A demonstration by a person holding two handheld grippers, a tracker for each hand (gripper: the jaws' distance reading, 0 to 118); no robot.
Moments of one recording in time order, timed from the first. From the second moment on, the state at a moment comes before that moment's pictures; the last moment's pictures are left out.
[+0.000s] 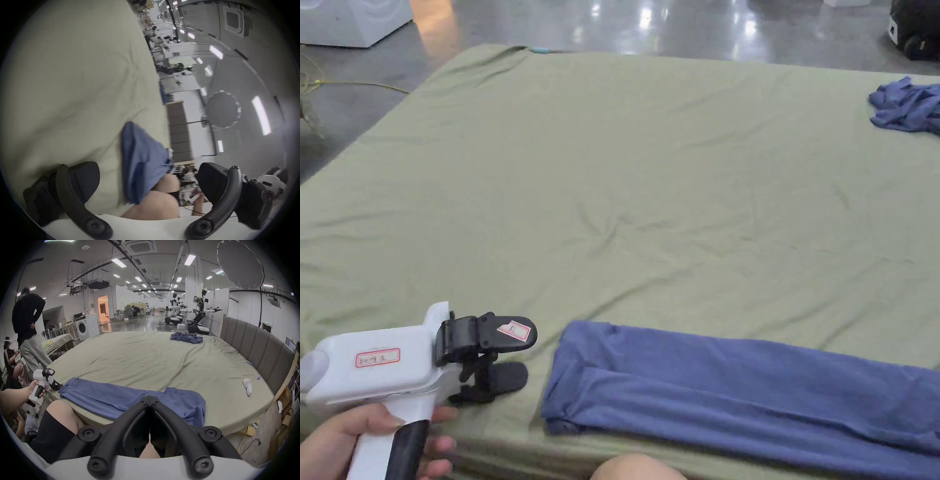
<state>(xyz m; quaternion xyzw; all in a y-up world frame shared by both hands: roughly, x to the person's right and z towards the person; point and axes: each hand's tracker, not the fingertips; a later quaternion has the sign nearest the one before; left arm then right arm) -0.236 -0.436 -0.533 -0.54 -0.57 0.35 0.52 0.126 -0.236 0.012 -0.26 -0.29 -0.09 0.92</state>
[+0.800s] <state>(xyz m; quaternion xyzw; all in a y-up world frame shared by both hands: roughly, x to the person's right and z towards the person) -0.183 -0.396 -0.531 -0.59 -0.51 0.20 0.59 0.134 -0.247 -0.013 -0.27 -0.26 -0.10 0.92</state>
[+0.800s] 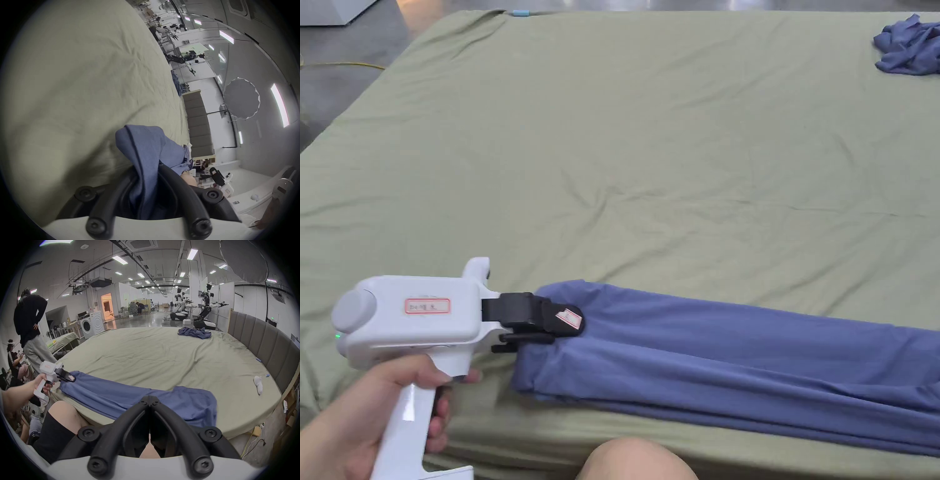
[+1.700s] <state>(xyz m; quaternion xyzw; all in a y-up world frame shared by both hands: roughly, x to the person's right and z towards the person) 0.044 -0.294 -0.379 -0.63 -0.43 -0.12 0.63 0.181 -0.290 0.090 -0.18 -0.25 -0.15 0.94</state>
